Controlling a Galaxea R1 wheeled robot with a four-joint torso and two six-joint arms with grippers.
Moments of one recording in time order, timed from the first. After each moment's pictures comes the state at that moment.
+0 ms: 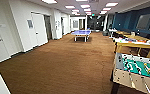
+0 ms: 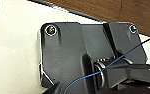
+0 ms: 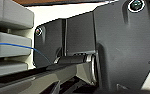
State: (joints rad) left arm 1.55 2.83 -2.51 0.04 -0.16 0.01; right arm -1.55 3.02 -2.60 -0.18 0.07 0.22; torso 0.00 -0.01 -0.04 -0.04
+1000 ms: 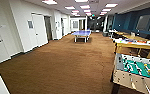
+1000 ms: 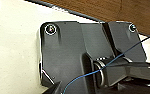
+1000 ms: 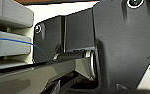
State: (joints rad) left arm 1.56 2.83 -2.51 0.04 -0.16 0.01; right arm -1.57 3.02 -2.60 -0.18 0.07 0.22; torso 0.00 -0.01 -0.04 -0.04
